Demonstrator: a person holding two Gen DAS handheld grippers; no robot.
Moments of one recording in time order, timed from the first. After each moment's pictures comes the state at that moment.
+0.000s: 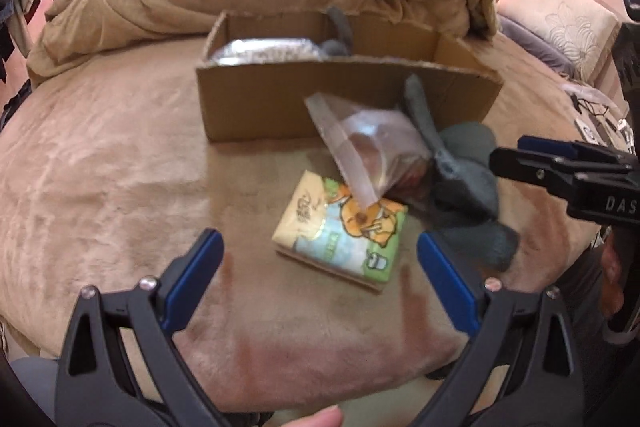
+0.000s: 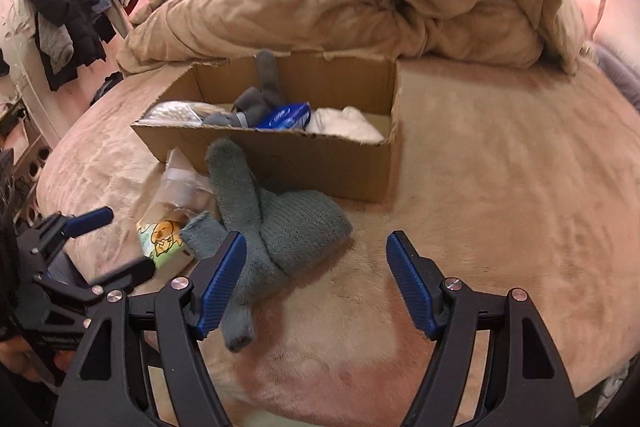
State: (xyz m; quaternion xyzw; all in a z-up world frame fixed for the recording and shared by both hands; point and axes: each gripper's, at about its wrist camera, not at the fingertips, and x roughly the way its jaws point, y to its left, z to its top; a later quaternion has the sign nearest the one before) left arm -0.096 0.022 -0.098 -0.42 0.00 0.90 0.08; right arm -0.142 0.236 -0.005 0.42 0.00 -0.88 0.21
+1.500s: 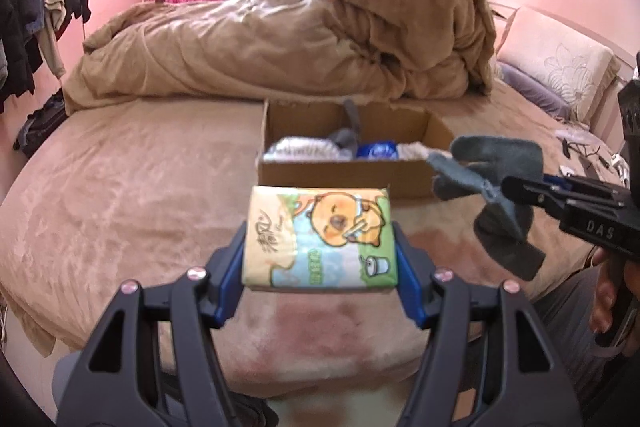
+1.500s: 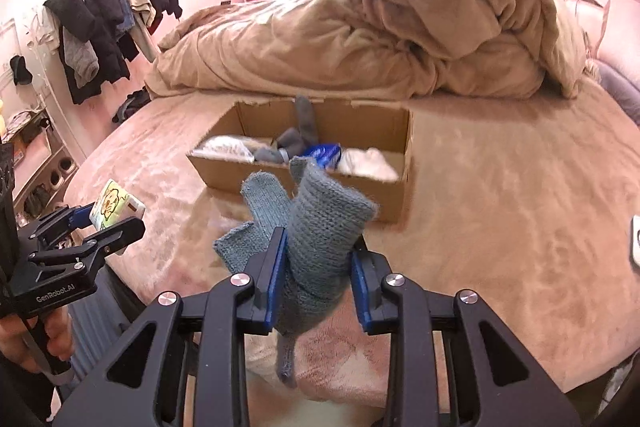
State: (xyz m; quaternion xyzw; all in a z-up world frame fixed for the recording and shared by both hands) left arm -0.037 0.002 -0.002 -0.34 -0.02 0.94 0.06; right arm -0.097 0.244 0.065 0.35 0.00 -0.91 0.23
